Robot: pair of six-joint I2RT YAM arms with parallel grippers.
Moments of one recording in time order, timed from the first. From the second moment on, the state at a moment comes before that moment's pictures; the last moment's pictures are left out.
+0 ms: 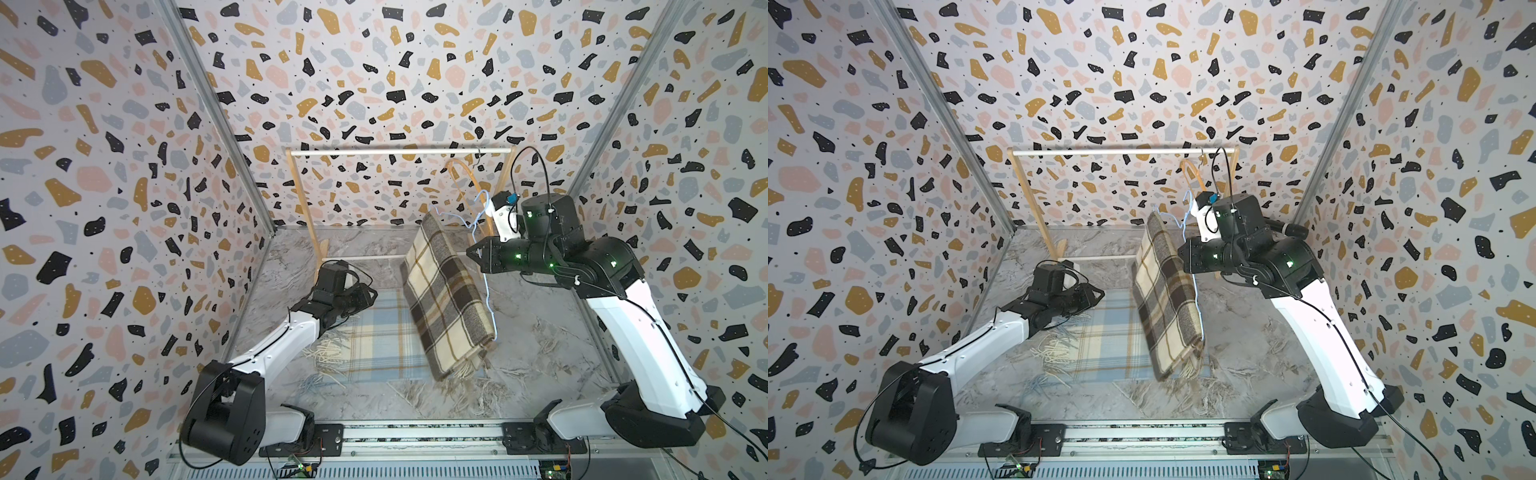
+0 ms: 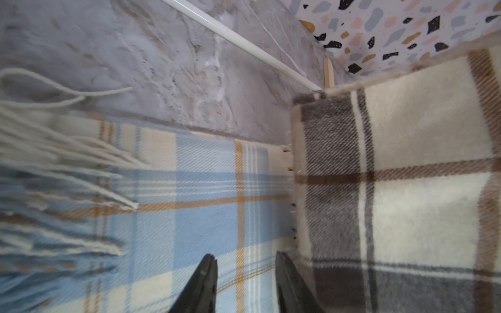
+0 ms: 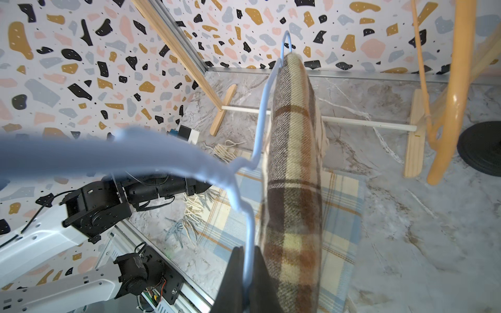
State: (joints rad) left arm -0.28 1.29 0.80 -0.23 0.33 -0.67; right arm 0.63 1.40 2.00 -1.19 -0.16 0.40
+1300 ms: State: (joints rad) left arm -0.24 0.61 0.75 -0.69 -0.05 -0.43; right arm 0.58 2.12 2.54 -0.84 -0.12 0.35
